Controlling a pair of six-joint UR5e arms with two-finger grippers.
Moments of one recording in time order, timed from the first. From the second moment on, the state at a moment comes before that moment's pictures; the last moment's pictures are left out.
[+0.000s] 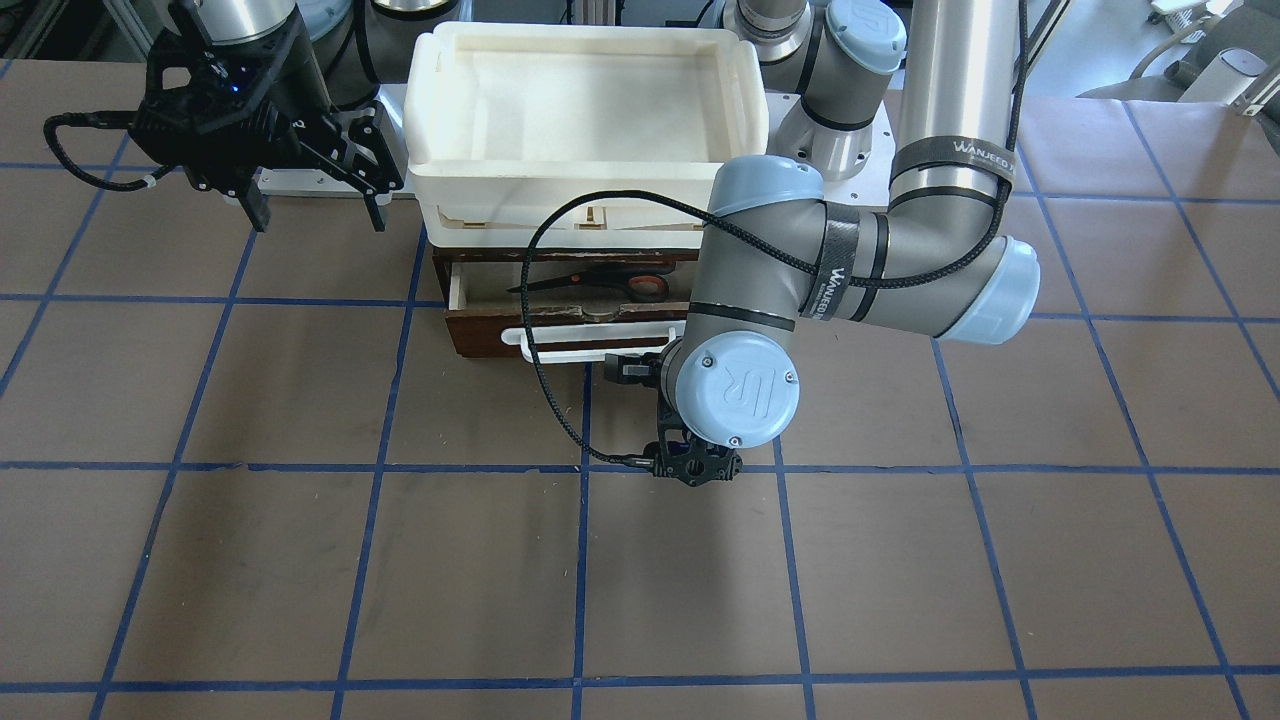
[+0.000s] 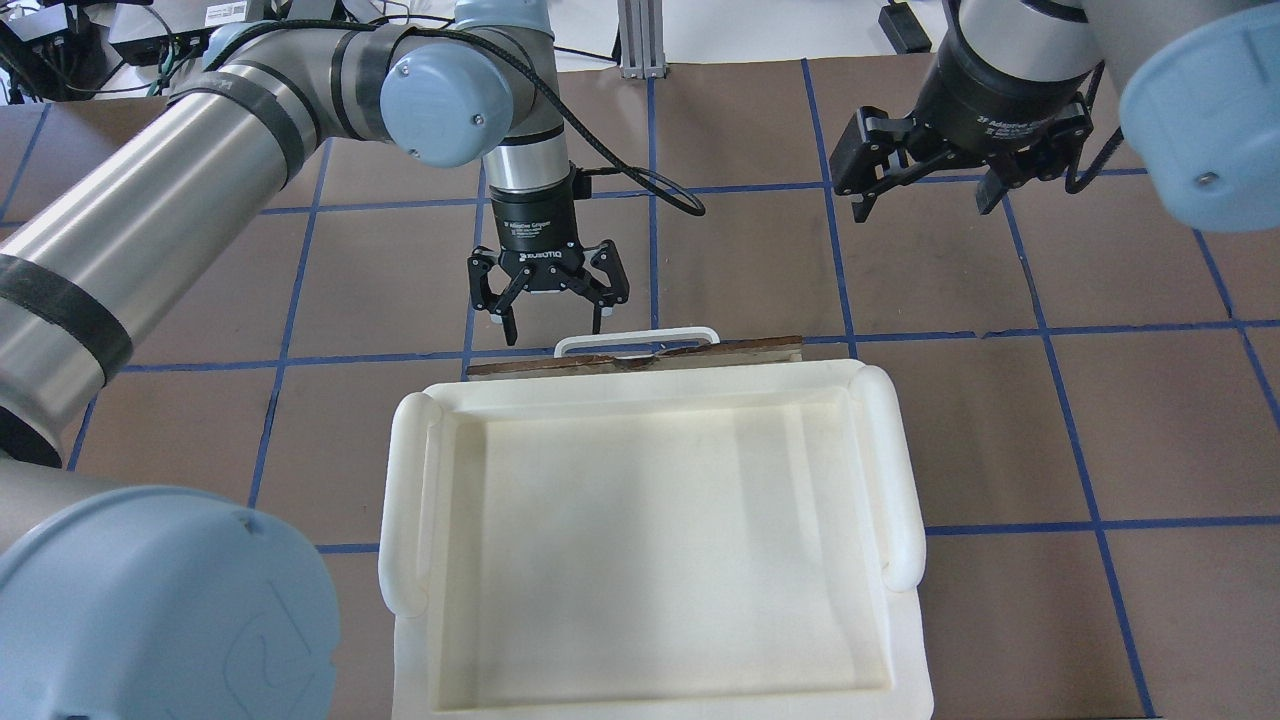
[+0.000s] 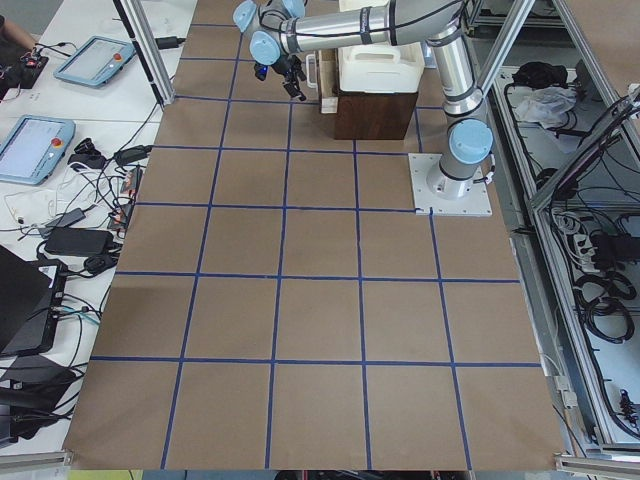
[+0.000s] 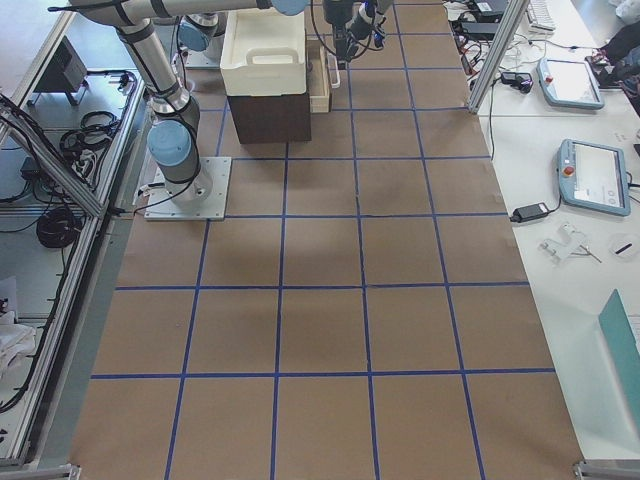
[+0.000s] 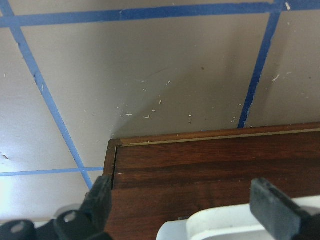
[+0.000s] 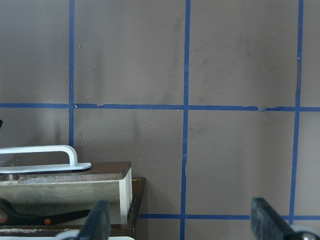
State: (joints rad) left arm -1.78 -2.10 -1.33 -1.83 1.45 -0.14; right arm 1.64 -1.63 1.57 -1.62 -1.57 0.04
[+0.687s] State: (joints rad) left arm -1.79 -2.09 -1.36 -1.87 1.45 -0.14; right arm 1.64 -1.63 1.57 -1.61 -1.57 0.04
